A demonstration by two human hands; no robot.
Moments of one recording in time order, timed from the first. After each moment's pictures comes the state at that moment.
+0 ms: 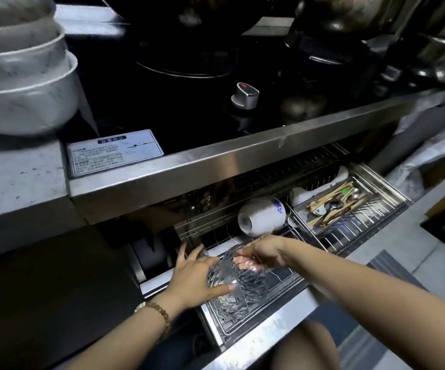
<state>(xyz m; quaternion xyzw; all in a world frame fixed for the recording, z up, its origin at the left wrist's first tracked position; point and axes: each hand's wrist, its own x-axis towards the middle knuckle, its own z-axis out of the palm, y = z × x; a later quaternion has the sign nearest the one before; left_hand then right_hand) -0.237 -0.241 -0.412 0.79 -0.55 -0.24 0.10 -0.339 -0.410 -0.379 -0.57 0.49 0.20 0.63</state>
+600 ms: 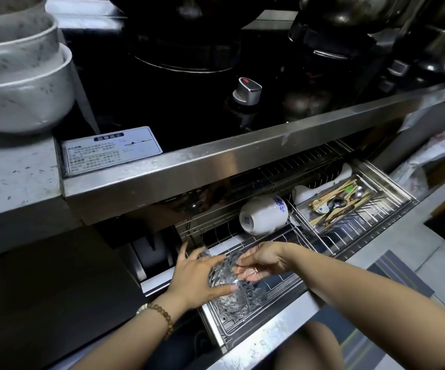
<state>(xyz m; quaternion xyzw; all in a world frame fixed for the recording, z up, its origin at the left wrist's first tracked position) -0.241 -0.241 -0.408 0.80 -0.55 -0.23 0.09 -0.342 -0.412 -0.404 -0.55 0.46 0.29 0.64</state>
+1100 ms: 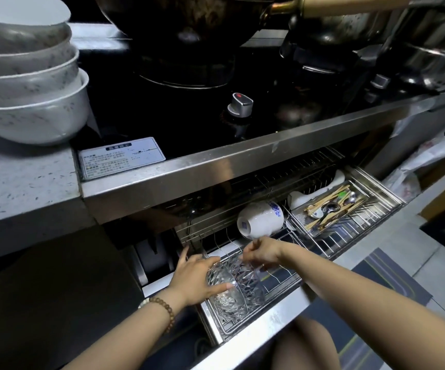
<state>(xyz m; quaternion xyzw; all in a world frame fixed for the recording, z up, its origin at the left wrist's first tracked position) -0.238 -0.238 -0.399 0.79 -0.53 -0.29 0.10 -0.348 -0.406 -0.366 -0.69 0.43 0.22 0.54</state>
